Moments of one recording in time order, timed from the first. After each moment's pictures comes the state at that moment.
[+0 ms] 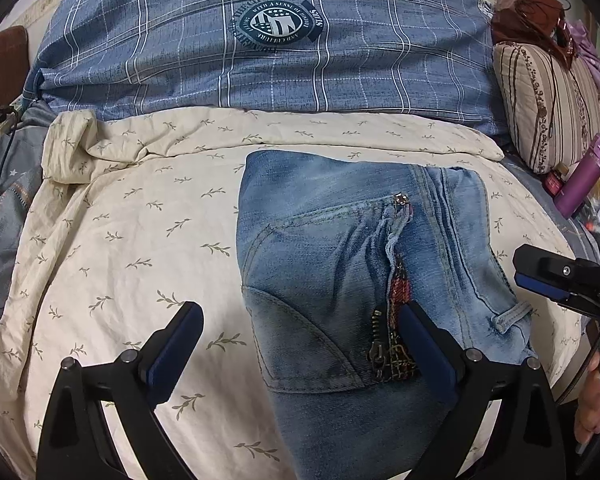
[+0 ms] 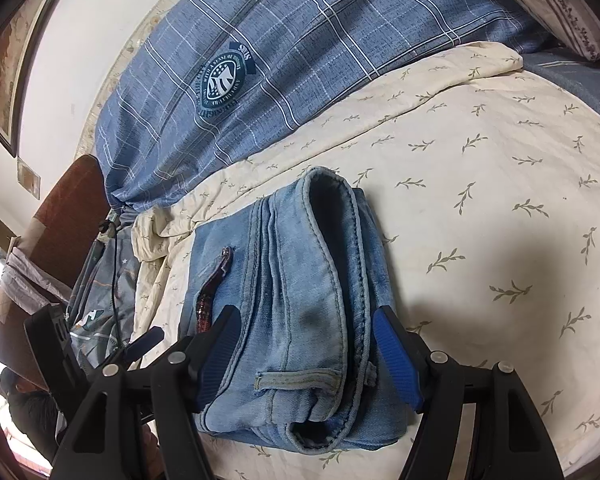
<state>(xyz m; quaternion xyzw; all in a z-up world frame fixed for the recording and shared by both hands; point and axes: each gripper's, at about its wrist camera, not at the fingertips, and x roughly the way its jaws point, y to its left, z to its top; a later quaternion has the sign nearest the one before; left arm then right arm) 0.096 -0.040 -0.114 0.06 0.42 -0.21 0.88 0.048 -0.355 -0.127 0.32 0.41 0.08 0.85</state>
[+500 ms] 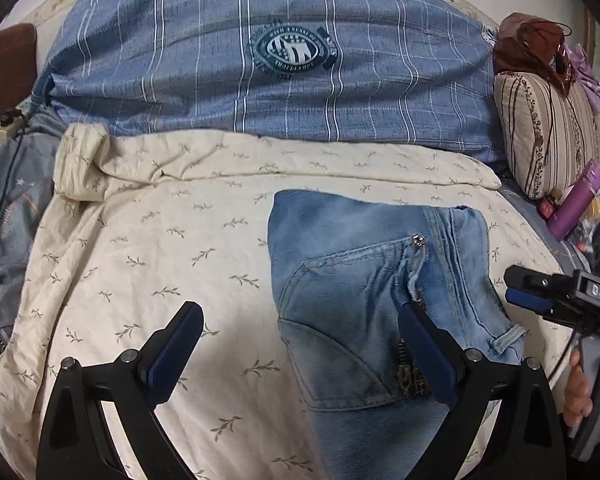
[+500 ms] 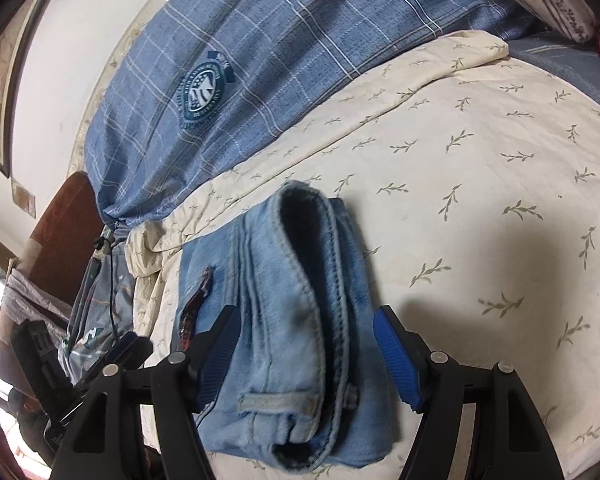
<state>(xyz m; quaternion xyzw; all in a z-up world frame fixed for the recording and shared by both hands) 0.112 -0.013 -0.088 0.03 0.41 -0.23 0.88 0.060 -0.373 -0.138 0.34 0.41 0.06 0.84</state>
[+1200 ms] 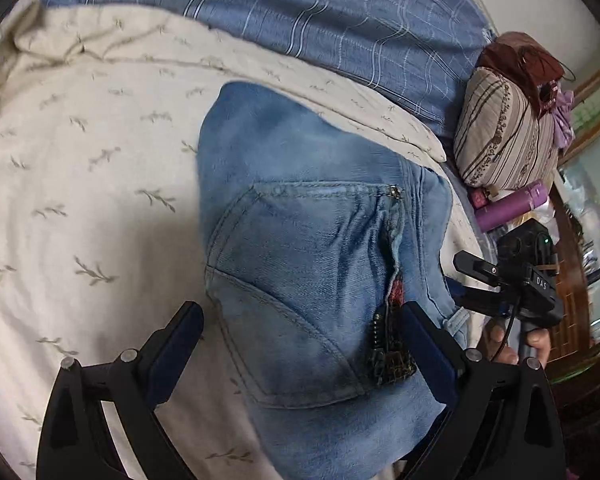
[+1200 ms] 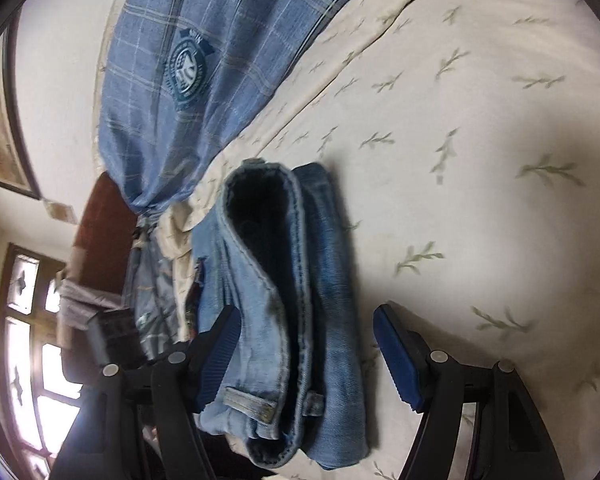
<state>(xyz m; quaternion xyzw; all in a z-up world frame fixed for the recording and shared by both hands) 0.146 -0.014 -0.139 -0.10 0.55 -0.35 0.75 0.083 -0.409 -0.185 0.44 0.47 0.18 0.75</state>
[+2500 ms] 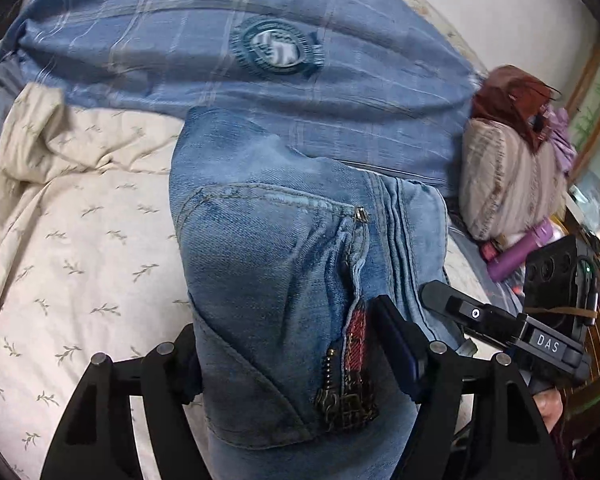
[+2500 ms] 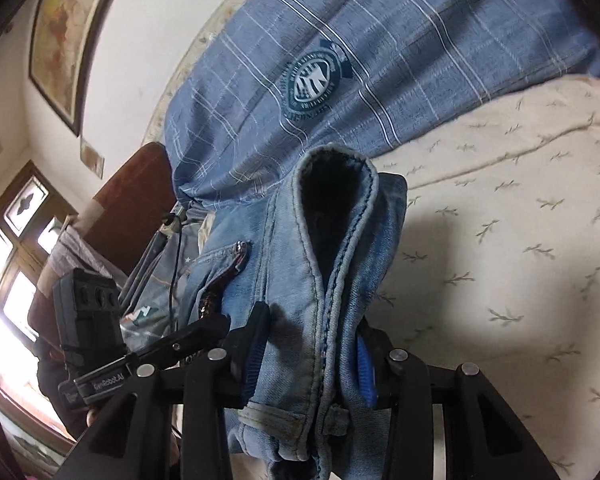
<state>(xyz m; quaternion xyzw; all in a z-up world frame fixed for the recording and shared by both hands) 0.152 -0.010 -0.079 -0.09 0.44 -0.30 0.84 0.105 -0.319 -0.107 0.32 0.36 0.21 0.85</state>
